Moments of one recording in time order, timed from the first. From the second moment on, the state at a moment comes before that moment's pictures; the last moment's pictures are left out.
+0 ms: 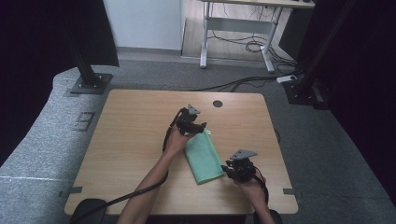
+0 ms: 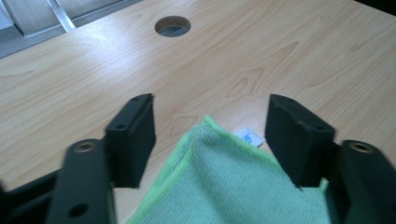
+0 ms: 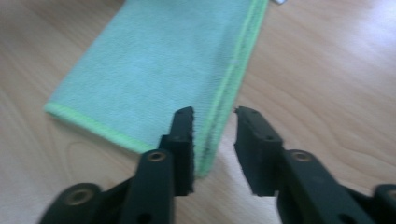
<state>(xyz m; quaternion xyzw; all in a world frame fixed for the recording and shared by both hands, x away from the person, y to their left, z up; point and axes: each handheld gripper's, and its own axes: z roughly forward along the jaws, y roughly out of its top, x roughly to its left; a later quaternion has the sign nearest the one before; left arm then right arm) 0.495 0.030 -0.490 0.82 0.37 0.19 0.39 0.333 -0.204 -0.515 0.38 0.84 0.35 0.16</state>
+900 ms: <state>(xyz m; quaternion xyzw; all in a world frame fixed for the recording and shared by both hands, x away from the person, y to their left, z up) 0.427 0.062 -0.537 0.86 0.36 0.17 0.32 0.358 -0.202 -0.537 0.39 0.85 0.31 0.16</state>
